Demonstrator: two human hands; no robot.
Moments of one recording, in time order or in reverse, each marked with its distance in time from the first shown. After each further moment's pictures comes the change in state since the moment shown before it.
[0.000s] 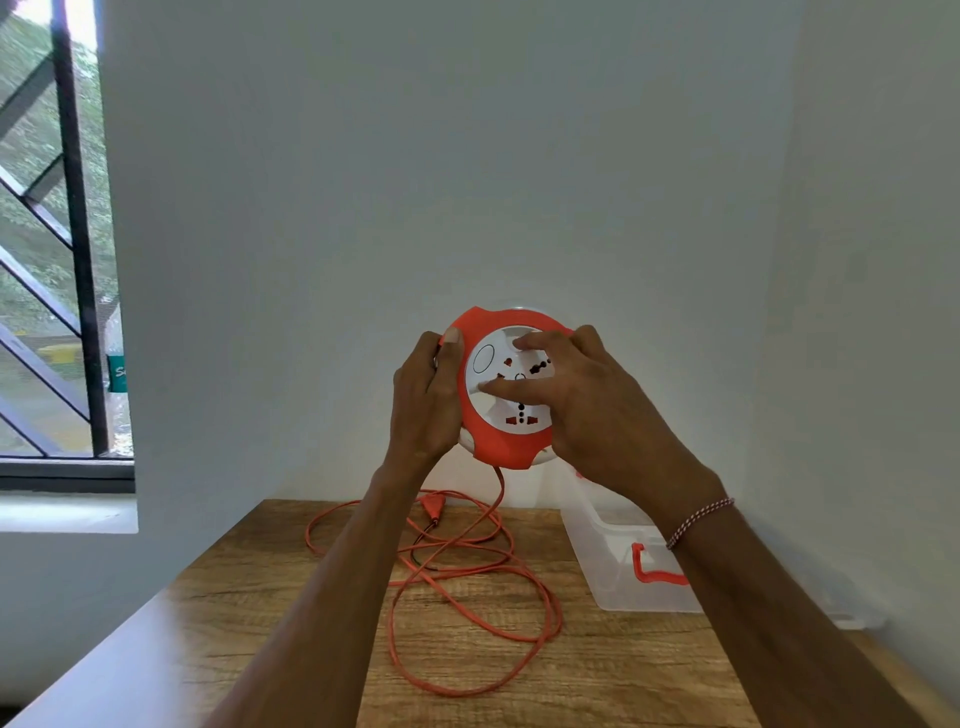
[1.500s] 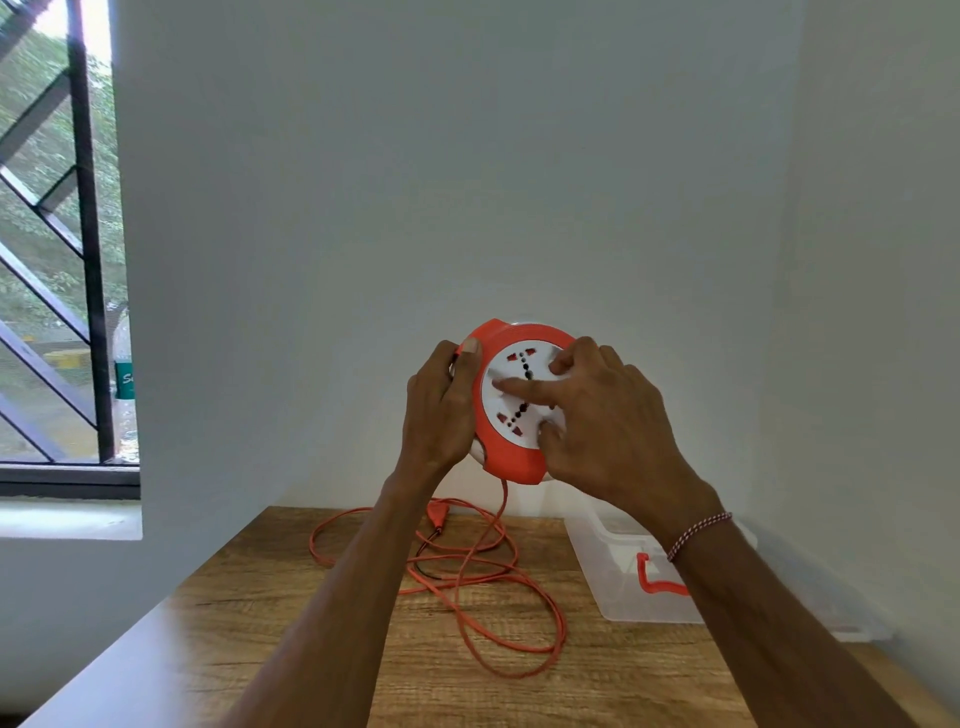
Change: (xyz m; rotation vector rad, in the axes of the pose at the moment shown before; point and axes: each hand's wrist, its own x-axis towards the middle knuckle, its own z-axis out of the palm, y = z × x) left_hand 0.000 -0.002 0.004 0.005 -0.034 -0.021; right_hand -0.005 0.002 0.007 -0.120 0.103 0.113
